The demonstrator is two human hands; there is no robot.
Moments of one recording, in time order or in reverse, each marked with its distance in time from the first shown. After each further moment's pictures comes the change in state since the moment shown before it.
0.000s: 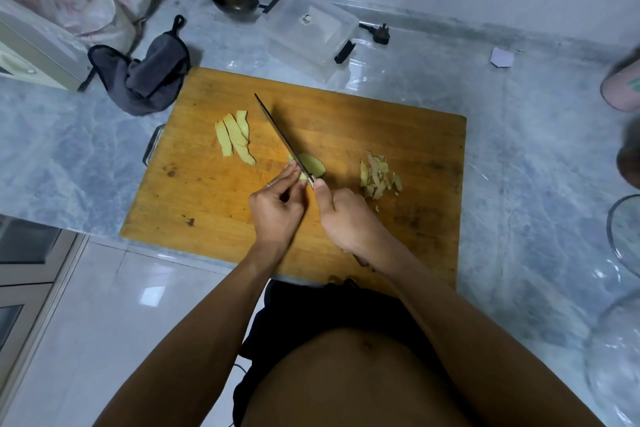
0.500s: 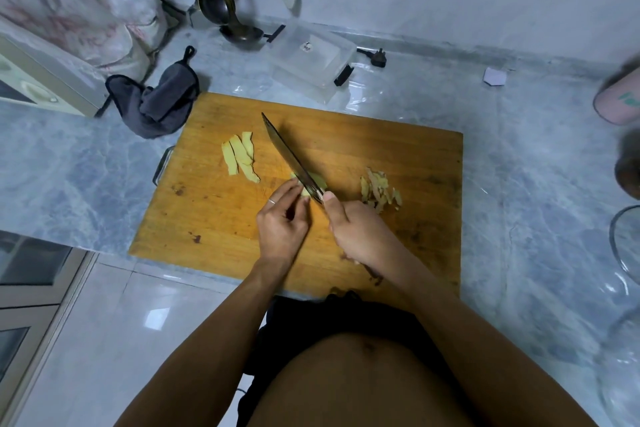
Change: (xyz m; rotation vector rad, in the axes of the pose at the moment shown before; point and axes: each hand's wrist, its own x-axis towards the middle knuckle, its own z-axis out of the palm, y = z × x) left_hand 0.000 -0.003 0.000 0.090 0.005 0.081; right_hand -0.005 0.003 -0.017 0.020 -0.028 -0.028
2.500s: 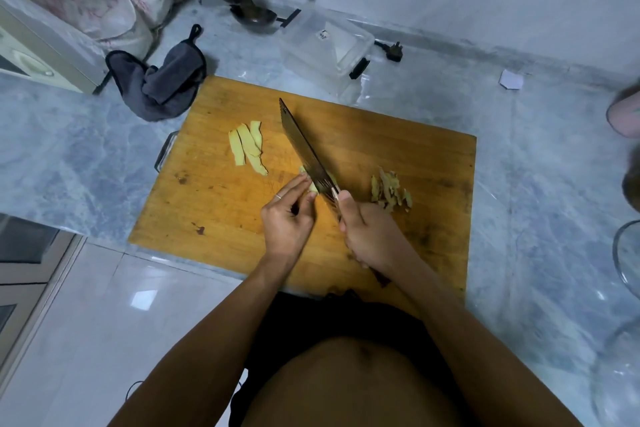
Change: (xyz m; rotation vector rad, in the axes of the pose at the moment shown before) left_hand 0.002 -0.003 -0.002 -0.105 0.007 -0.078; right_hand -0.003 -0.003 0.005 0.083 0.021 0.054
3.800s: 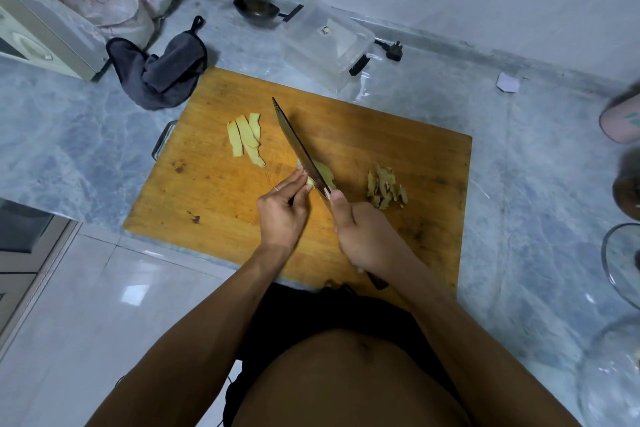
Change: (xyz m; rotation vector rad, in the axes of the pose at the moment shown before) left_hand 0.000 -0.008 0.004 0.023 -0.006 0.035; right_hand -0.015 -0.006 0.001 -0.113 -0.036 -0.017
